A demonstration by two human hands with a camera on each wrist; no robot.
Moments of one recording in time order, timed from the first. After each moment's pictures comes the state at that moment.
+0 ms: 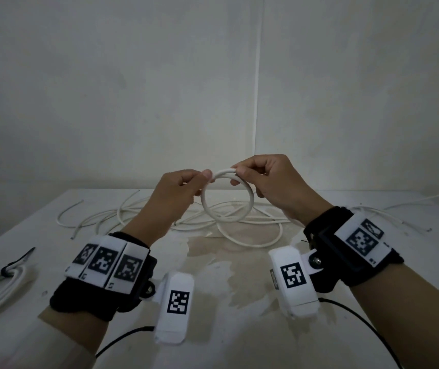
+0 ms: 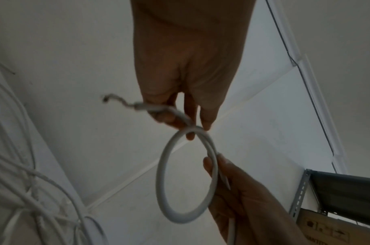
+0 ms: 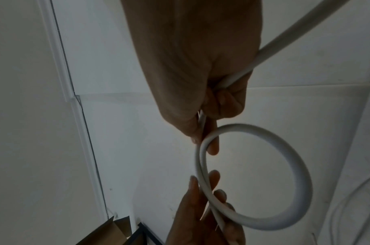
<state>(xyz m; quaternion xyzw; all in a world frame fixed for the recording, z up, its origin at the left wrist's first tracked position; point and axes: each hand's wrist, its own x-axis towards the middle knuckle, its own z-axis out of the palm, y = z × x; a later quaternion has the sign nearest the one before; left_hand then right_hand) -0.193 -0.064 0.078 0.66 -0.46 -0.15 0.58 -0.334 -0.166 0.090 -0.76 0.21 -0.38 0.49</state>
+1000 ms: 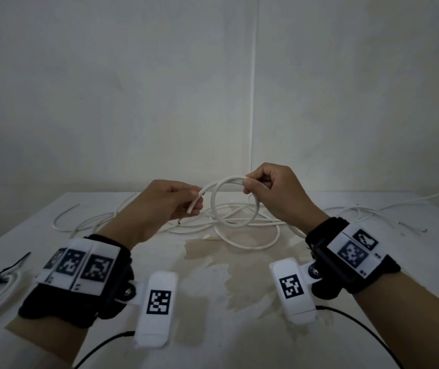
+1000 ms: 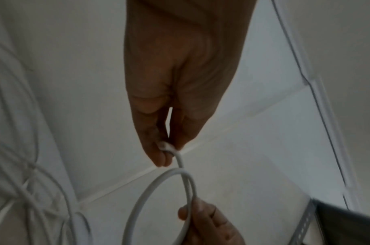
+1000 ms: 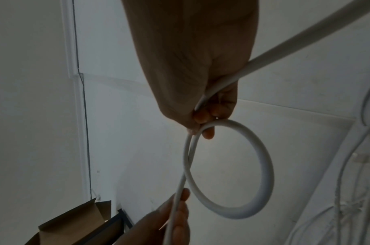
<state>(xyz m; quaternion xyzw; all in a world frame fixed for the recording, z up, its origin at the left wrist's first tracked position) -0.180 -0.055 0.079 0.63 -0.41 -0.31 0.58 -0.339 -0.183 0.068 -0.79 0.25 -0.41 0.38</state>
